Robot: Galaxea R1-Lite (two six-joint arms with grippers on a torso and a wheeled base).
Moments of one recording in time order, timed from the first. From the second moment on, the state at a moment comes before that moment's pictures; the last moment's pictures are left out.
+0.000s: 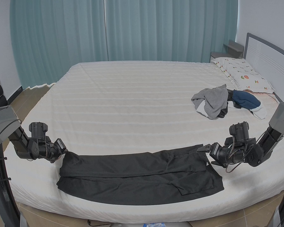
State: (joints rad) left arm 0.18 2.27 -0.90 -0.58 -0.30 -0.65; right arm 0.19 2.13 -0.70 -0.71 0.25 0.73
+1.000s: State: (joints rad) left arm 0.18 2.28 -0.91 -0.58 -0.29 -0.66; right arm 0.16 2.32 -0.57 -1.07 0.40 0.55
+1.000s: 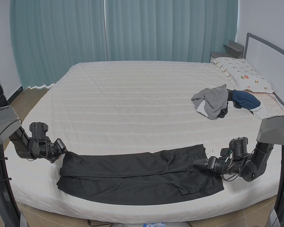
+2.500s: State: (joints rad) left arm 0.18 2.30 -0.92 -0.58 -0.29 -0.66; right arm 0.04 2.25 -0.50 -1.12 0.43 0.55
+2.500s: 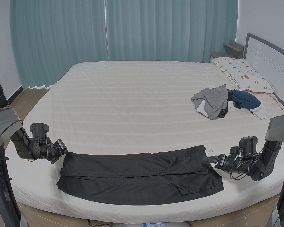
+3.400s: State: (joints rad) left arm 0.18 2.30 -0.91 -0.59 -0.29 -0.66; right arm 0.10 2.46 -0.95 -0.95 0.35 0.64
